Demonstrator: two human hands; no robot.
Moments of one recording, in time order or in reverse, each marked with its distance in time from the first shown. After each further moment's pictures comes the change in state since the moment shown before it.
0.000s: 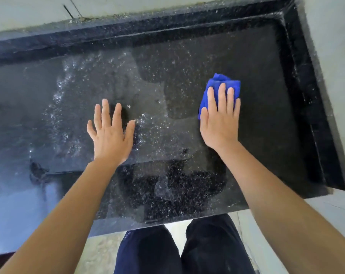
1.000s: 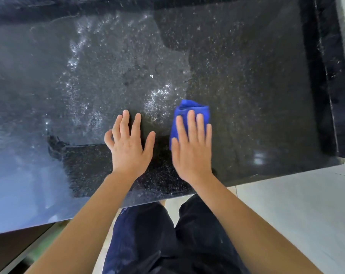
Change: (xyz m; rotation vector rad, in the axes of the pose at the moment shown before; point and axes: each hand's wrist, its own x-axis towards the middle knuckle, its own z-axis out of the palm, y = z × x) left_hand -0.082 -0.054 0.026 -0.037 0.026 0.076; right_hand -0.149 -0.126 0.040 0.013 -0.056 -0.138
